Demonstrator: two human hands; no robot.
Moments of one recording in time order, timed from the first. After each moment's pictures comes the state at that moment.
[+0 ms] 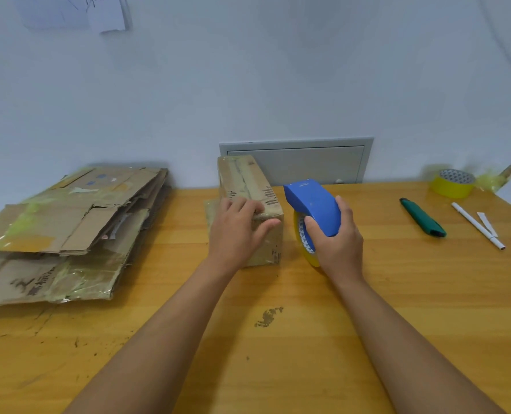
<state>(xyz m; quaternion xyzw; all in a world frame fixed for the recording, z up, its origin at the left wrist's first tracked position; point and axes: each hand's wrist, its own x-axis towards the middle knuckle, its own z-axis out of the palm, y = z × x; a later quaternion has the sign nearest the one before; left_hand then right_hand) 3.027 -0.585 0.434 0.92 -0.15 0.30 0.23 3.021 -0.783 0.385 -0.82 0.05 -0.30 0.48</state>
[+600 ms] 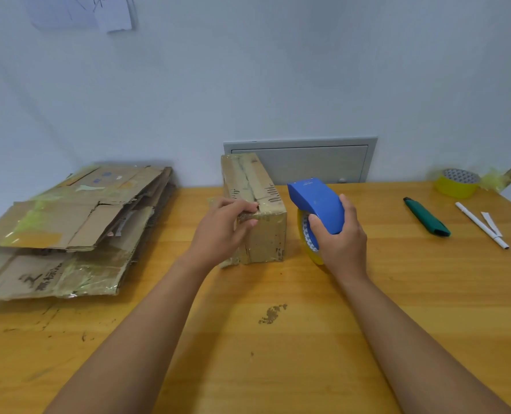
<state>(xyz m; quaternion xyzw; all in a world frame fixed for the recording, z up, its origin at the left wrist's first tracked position) 3.027 -0.543 0.438 0.91 -0.18 0.22 0.30 3.022 -0.783 0.384 -0.82 0.05 -0.31 0.47</state>
